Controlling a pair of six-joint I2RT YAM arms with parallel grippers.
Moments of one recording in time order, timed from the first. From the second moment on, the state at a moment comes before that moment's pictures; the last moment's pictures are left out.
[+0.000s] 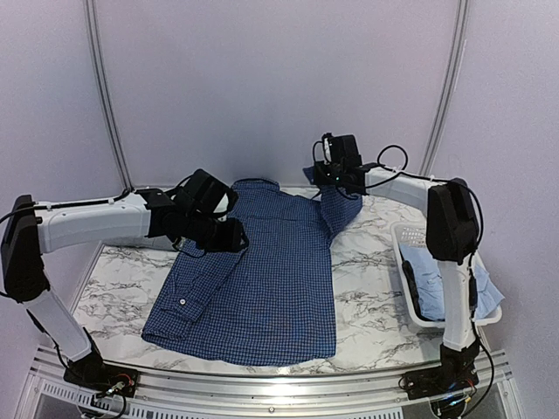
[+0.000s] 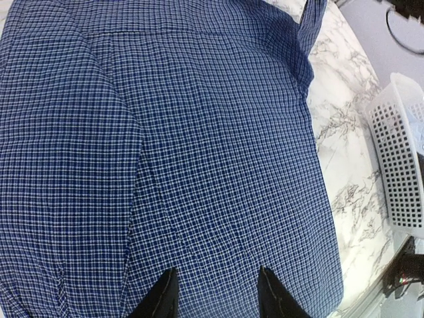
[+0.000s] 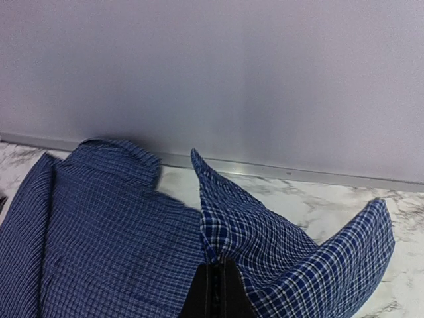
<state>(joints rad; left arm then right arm) -0.80 1.65 1.25 -0.46 0.00 -0.57 0.46 2.21 1.87 -0.13 0.22 0.21</state>
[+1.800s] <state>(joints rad) -0.59 1.74 1.21 -0.28 0.23 -0.69 0.64 2.36 1.92 -0.47 0.24 0.22</state>
